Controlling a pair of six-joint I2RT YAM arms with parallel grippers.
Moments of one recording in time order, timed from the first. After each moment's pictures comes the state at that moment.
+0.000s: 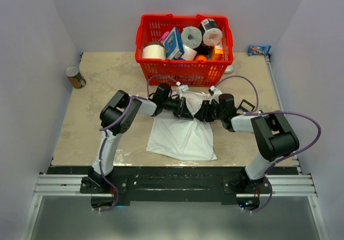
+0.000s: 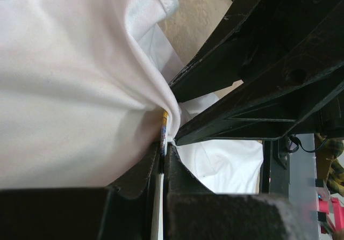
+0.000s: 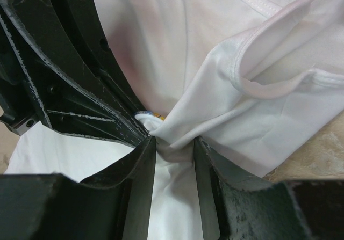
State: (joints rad) left arm -0.57 2.26 1.26 0.45 0.93 -0.48; right arm 0.30 1.66 0.63 0.41 -0.41 0.36
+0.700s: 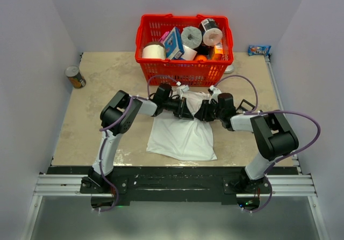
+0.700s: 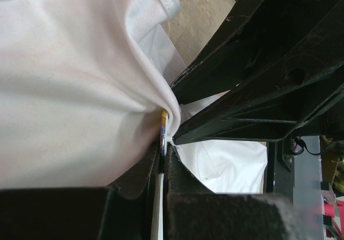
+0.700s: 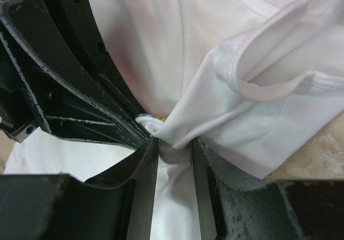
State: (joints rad) left arm -0.58 2.26 1.26 0.44 0.91 -0.47; right arm 0.31 1.67 0.64 0.39 -0.39 0.37
